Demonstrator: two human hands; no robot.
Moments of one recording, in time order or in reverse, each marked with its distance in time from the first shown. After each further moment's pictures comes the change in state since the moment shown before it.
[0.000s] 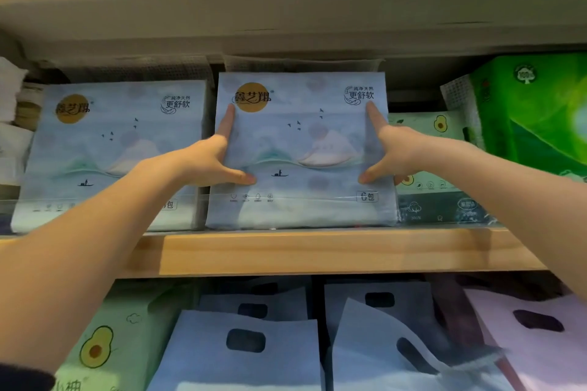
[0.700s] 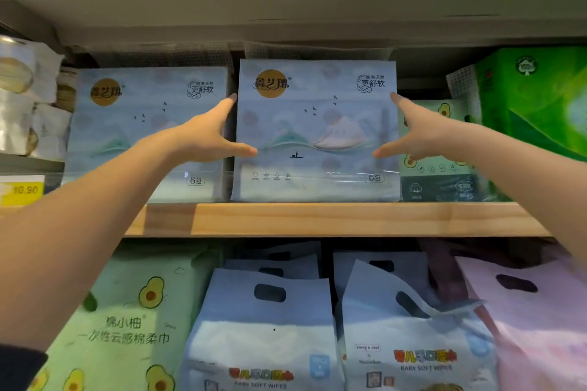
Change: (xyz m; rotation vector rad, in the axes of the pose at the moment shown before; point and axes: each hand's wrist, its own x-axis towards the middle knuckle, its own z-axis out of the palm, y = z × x) left_hand -0.044 0.009 -0.030 0.034 0.058 -0.077; right_hand -0.038 -0.008 -0.011 0.162 0.080 0.053
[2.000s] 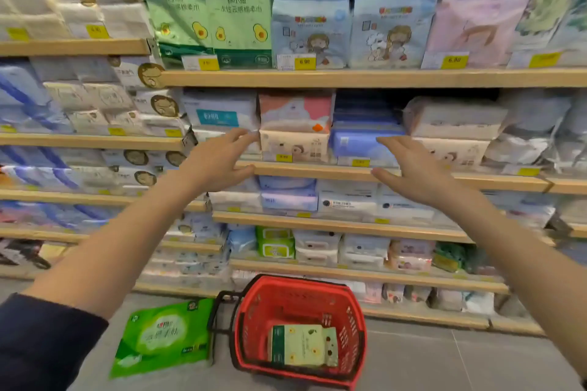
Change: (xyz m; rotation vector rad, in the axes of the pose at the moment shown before) left_hand -0.521 0.008 0.035 0.352 -0.561 0.008; right_hand -0.518 0.014 0.089 -0.109 -0.467 -0.091
